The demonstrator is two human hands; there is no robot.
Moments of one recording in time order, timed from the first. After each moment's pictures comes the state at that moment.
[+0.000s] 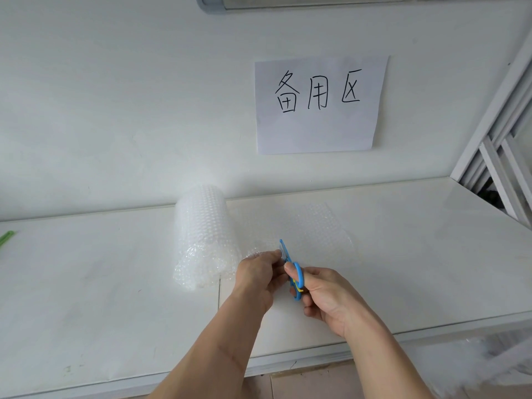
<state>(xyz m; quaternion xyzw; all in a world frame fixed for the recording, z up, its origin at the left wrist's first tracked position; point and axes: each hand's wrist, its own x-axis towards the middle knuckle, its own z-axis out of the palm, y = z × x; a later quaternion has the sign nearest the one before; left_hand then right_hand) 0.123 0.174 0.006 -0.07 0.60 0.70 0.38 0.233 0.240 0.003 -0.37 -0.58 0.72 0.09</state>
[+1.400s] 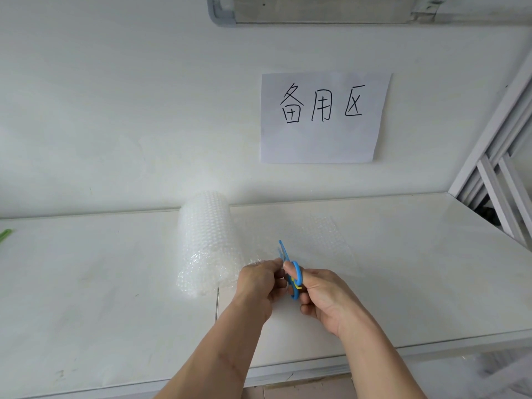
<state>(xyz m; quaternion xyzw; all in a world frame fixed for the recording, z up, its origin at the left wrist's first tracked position) 0.121 0.178 0.001 -0.05 0.64 0.67 0.38 0.220 0.253 0.005 -0.37 -0.58 0.72 0.10</state>
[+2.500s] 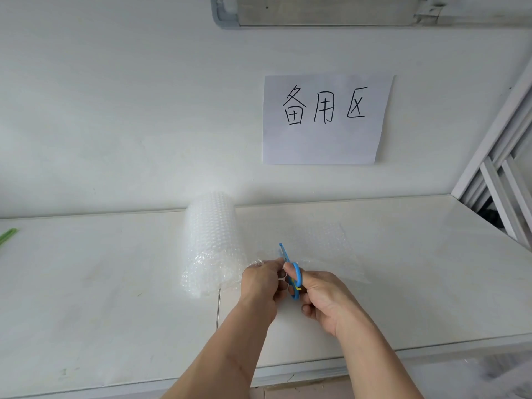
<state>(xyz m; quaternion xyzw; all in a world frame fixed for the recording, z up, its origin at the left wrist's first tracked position) 0.126 0.181 0.004 -0.05 0.64 0.68 0.36 0.214 0.254 -0.003 -0.40 -0.56 0.71 0.11</state>
